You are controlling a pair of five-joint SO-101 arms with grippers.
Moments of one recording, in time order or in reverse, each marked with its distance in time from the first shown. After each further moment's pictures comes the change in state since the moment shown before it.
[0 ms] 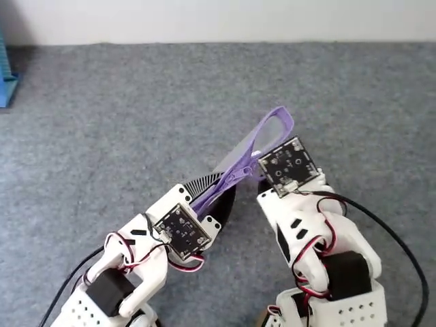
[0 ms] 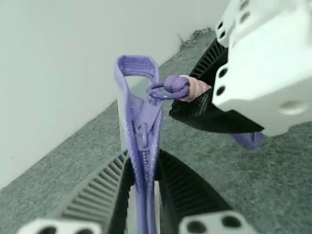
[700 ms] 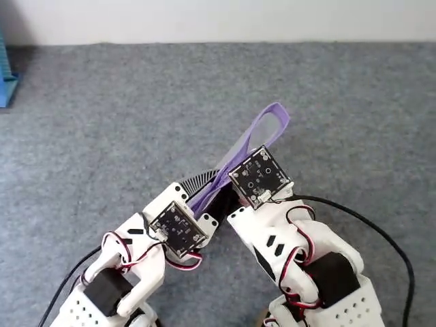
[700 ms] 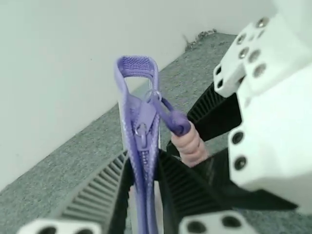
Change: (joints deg) left arm -0.4 0.0 0.0 0.0 0.3; right arm -17.8 0.7 0.1 3.5 -10.0
